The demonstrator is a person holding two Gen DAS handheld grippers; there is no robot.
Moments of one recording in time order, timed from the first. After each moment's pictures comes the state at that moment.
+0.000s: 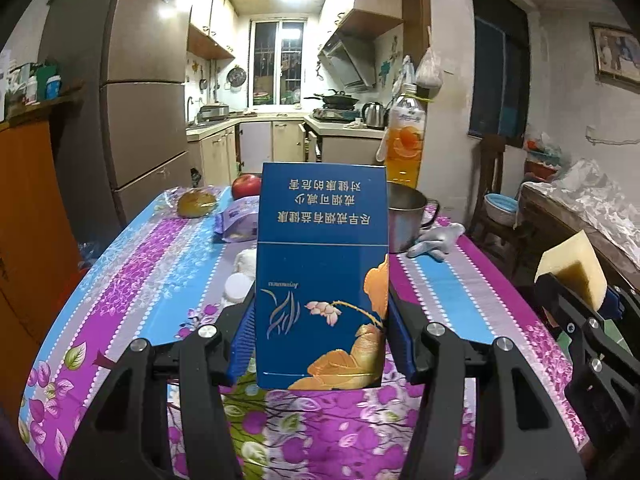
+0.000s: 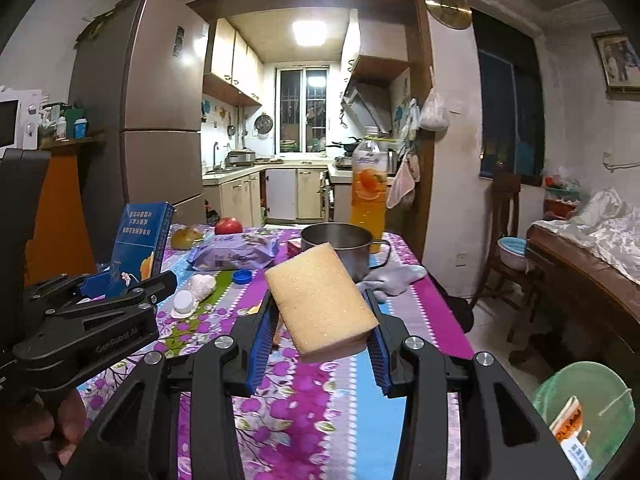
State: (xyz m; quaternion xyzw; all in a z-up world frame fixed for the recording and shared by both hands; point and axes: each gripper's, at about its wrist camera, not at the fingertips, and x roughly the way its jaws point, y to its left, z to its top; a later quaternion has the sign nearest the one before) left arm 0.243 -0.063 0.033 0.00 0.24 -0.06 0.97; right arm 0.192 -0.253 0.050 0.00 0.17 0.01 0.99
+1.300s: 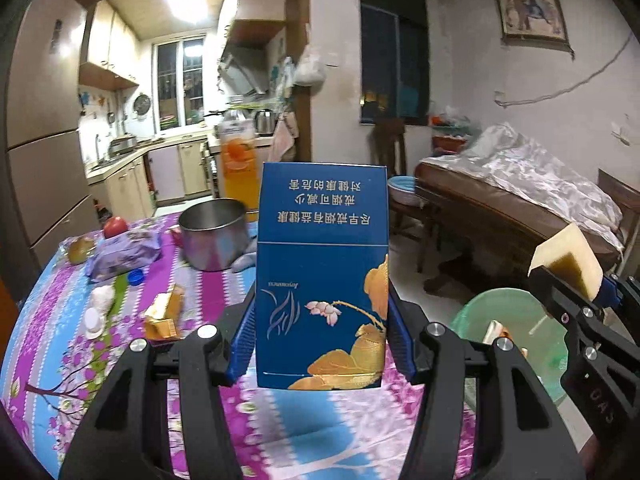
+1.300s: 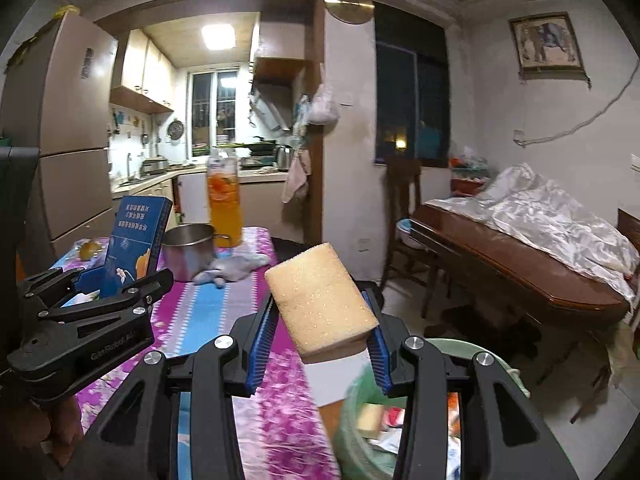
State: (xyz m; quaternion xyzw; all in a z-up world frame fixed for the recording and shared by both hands) left arm 0.199 -0.261 0.041 0.06 0.22 -0.21 0.95; right arm 0.079 -0.445 0.065 0.03 0.18 -0.15 0.97
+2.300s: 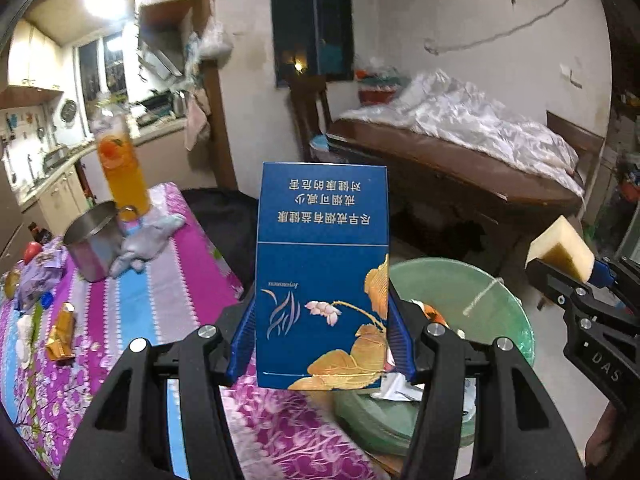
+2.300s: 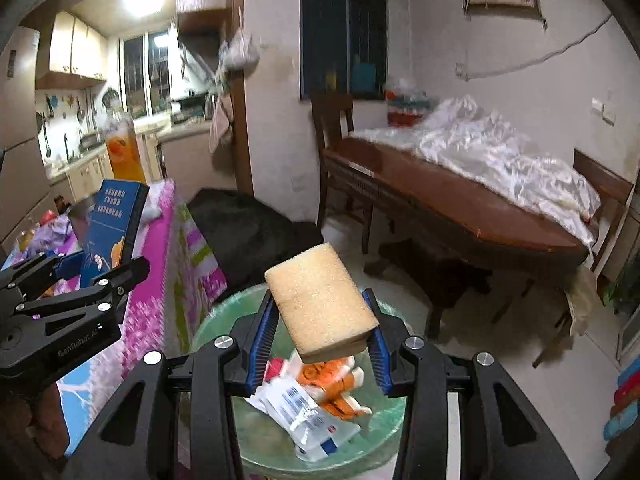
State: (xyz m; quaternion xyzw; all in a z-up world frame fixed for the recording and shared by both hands) left arm 0.195 -0.409 0.007 0.13 0.28 -0.31 0.90; right arm 0.059 -0.632 0.017 0.09 0.30 -0.24 0.92
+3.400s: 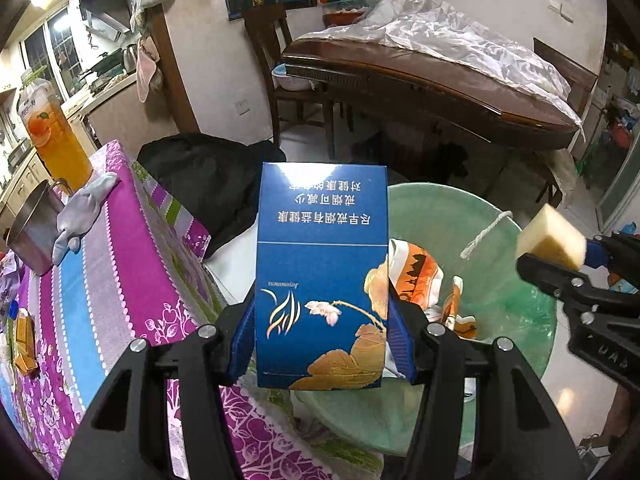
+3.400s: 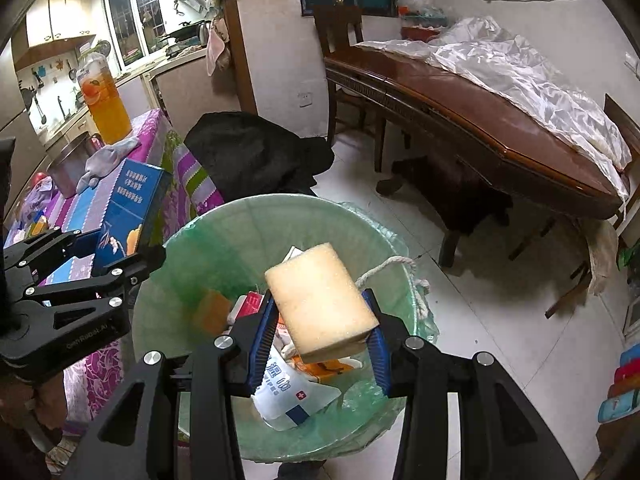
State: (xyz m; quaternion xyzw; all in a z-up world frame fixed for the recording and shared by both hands) left arm 0.222 -0.467 -0.052 0.20 0.39 -0.33 0.84; right arm 0.099 -0.686 -0.054 0.14 0.42 -0.20 0.87
